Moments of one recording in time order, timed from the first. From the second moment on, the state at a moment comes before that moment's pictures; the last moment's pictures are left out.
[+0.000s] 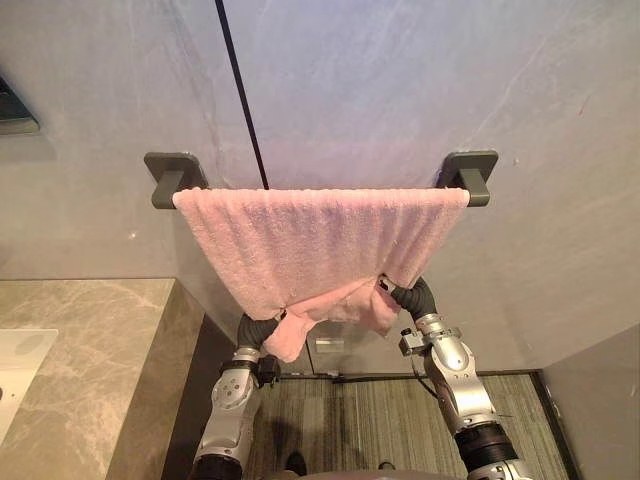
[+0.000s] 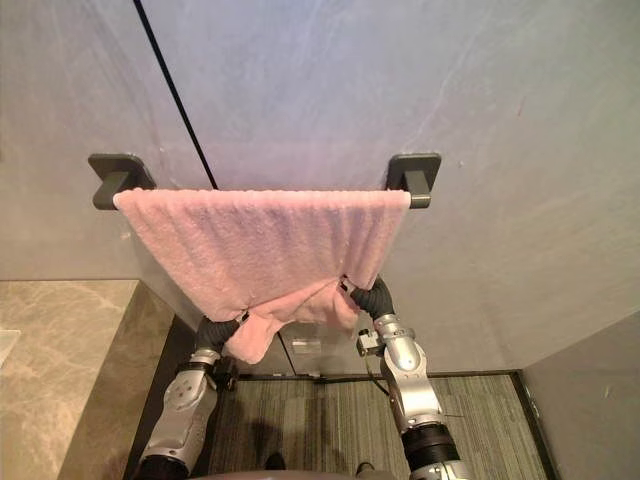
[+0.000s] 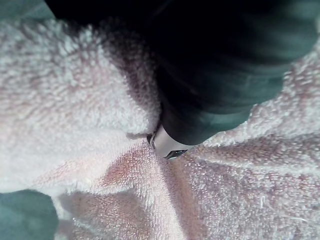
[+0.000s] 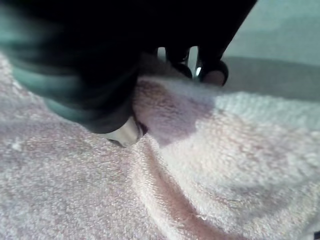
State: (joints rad) left arm 0.06 0.05 -0.03 0.31 -0.15 -0.23 0.00; right arm -0.10 -0.05 0.08 0.25 0.07 -0.19 0.10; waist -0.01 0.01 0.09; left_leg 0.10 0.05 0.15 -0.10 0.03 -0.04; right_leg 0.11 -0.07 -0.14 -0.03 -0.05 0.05
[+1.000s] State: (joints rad) left arm 0.26 0.05 0.10 0.22 -0.23 -0.18 0.10; right arm 0.17 -0.02 -0.10 0.27 0.07 -0.11 -0.02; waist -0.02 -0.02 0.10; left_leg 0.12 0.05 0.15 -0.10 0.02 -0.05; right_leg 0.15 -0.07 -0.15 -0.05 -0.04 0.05
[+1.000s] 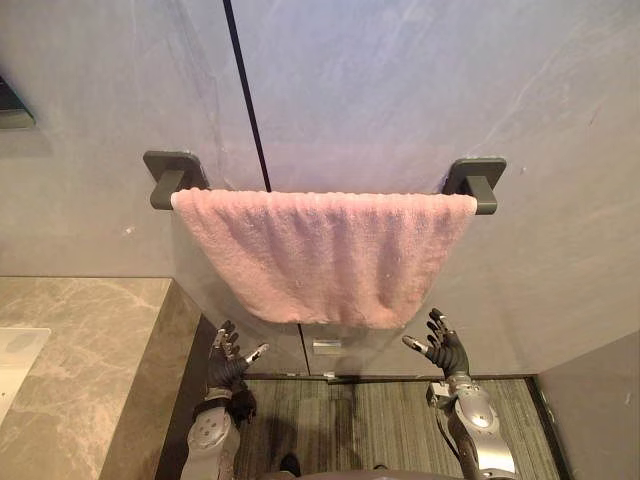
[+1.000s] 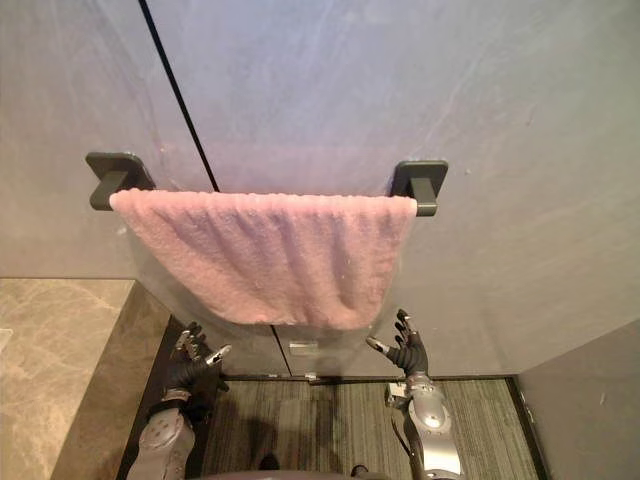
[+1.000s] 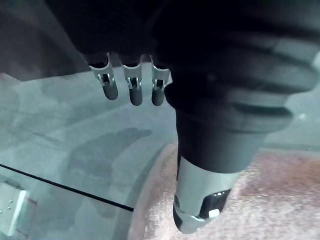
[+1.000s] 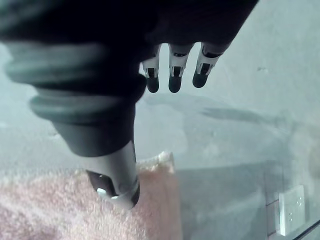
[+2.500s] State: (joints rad) left arm 0.18 0.42 -0.24 -0.40 -0.69 -0.26 -0.33; right arm 0.01 -0.49 0.34 -0.40 0.62 -0.17 0.37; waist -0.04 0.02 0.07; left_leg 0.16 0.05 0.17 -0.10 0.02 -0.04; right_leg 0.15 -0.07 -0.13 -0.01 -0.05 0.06
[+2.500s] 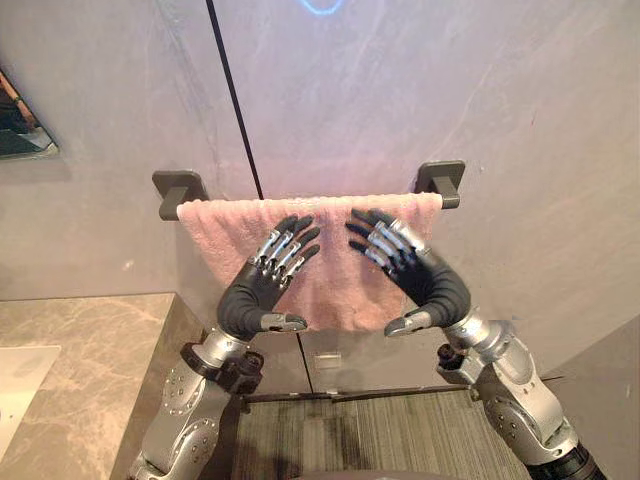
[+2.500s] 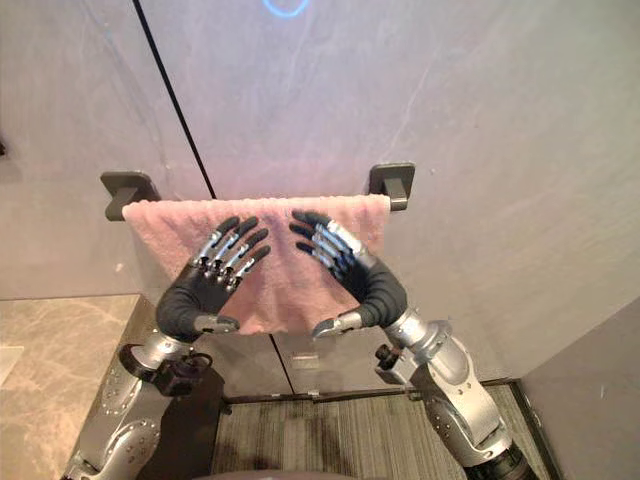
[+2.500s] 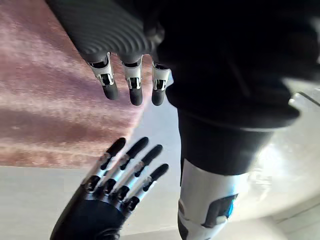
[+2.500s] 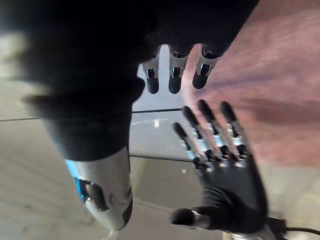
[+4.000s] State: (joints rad) left arm 0.24 0.16 0.02 -0.05 -0.28 -0.21 -0.14; right arm 0.16 -0.15 -0.01 -0.07 0.15 -0.15 0.17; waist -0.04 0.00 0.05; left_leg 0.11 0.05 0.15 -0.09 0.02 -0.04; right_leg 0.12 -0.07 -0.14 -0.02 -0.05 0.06
